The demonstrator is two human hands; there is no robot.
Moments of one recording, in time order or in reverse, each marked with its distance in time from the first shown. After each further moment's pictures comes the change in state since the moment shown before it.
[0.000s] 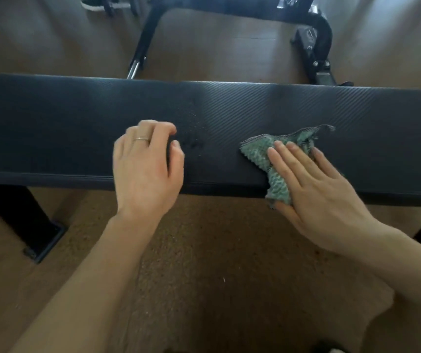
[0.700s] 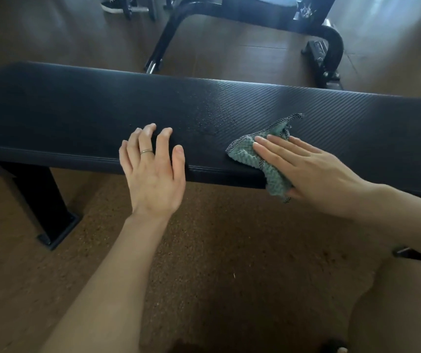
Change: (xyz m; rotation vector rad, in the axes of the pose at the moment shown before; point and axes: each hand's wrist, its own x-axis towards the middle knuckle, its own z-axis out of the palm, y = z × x) left_hand -0.034 -0.049 0.019 0.088 0.029 -0.190; right_hand 0.047 -0.006 -0.010 -0.027 0.044 -0.330
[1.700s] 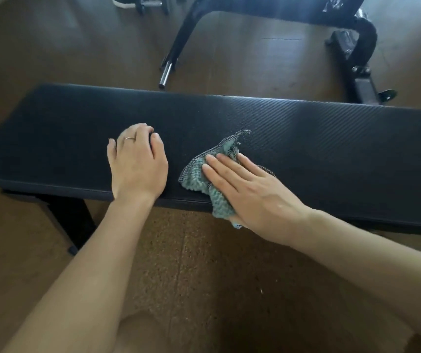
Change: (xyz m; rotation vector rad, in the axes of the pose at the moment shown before) left_hand 0.105 -0.073 -0.016 -0.038 -0.192 -0.179; right_hand 0.126 -0.095 -0.016 0.088 0.029 -0.076
